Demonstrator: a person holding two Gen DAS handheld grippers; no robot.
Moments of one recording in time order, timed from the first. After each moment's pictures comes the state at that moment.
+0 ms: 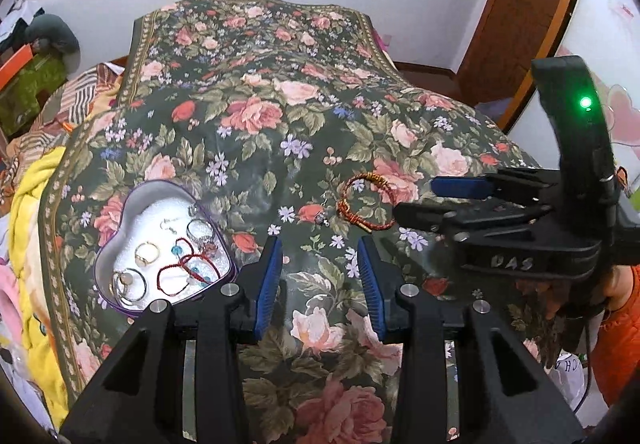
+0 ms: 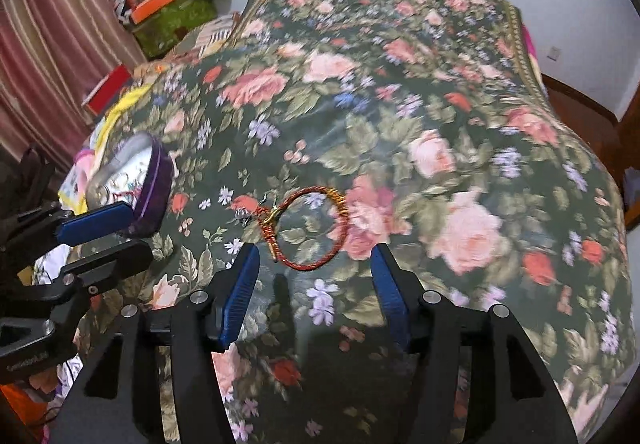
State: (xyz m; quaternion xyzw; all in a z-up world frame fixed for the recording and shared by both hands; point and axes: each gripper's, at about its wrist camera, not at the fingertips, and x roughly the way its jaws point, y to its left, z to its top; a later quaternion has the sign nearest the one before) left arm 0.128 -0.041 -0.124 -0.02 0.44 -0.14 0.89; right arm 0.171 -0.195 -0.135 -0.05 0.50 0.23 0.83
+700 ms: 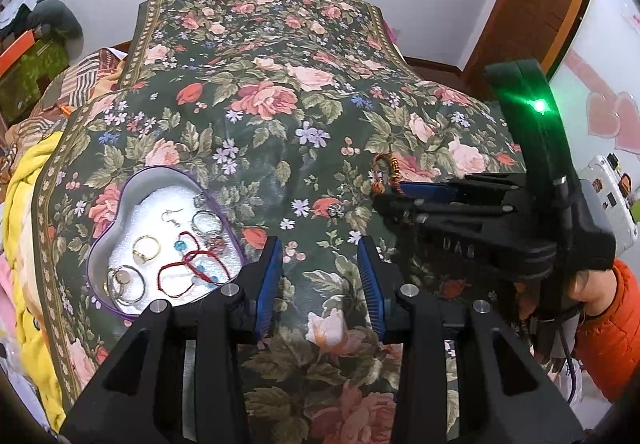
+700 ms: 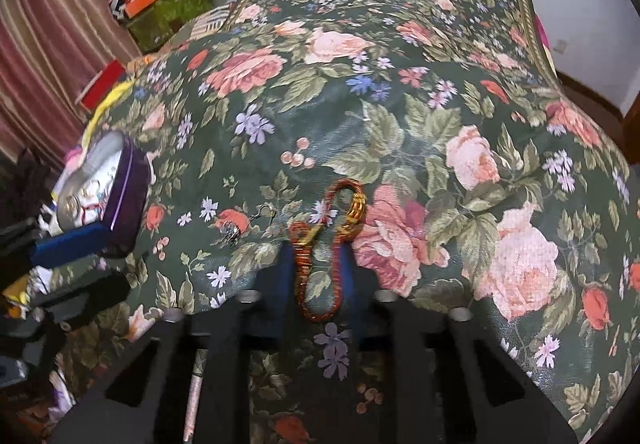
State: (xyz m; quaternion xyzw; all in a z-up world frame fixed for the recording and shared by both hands) left arm 0.139 -0.035 -0.137 -0.03 0.45 -0.14 0.88; right arm 0.193 -0.186 -0.160 -0.03 0.51 0.23 0.83
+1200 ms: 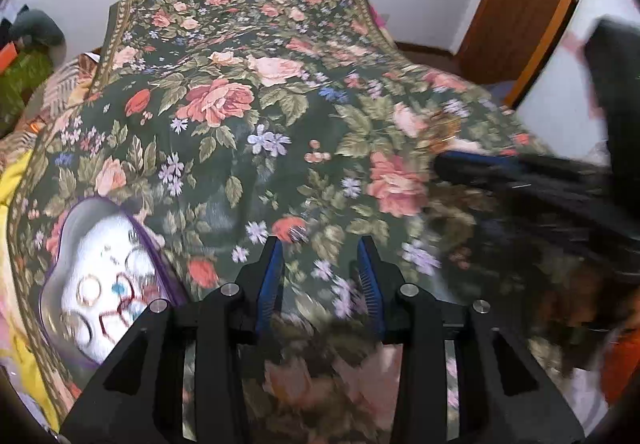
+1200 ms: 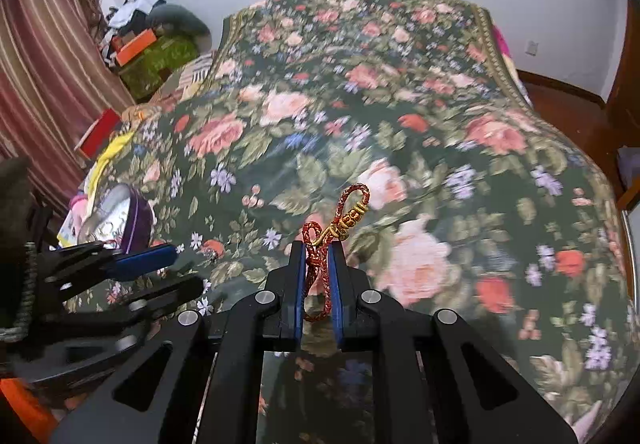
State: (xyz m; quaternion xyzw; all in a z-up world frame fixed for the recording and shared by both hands) left arm 0.175 -0.074 -0.157 0.01 0.47 -0.14 0.87; right arm 0.181 -0.234 -0.121 0.02 0.45 0.21 0.87
